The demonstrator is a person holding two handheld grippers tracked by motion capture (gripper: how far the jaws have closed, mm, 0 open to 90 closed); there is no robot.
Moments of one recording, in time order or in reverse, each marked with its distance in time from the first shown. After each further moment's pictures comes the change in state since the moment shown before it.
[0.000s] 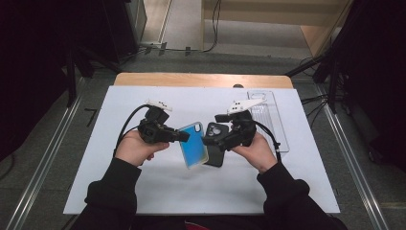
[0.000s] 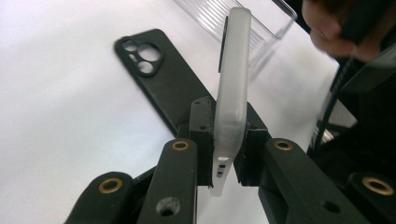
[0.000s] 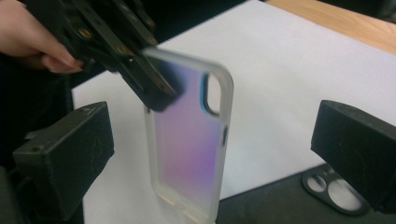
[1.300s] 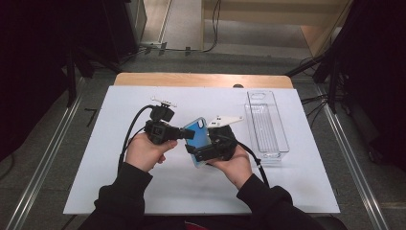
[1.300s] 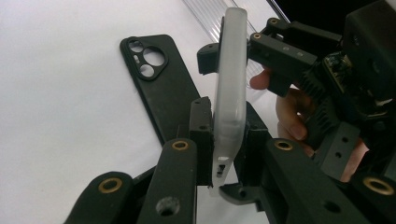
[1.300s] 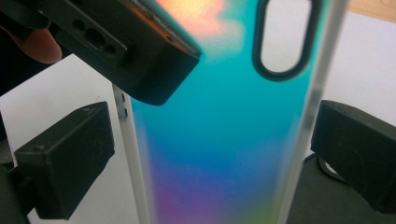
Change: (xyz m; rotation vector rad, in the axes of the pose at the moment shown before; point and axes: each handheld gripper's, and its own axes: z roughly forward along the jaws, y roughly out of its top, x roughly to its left) left arm -0.019 0.008 0.011 -0.018 0.045 -0.160; right arm 0.033 -0.022 0.052 0.012 -0.207 0.077
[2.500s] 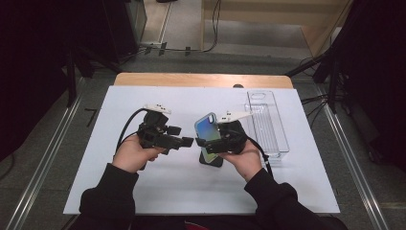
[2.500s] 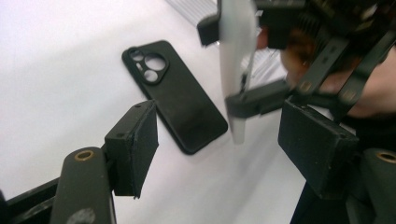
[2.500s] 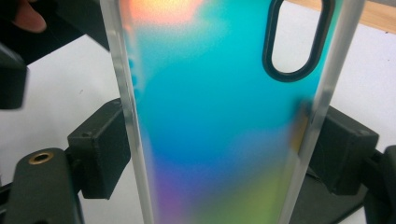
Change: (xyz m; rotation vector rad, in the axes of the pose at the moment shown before) left arm 0.013 -0.020 -0.010 -0.033 -0.024 0.177; right arm -0.028 0.001 -0.016 0.006 -0.006 -0.017
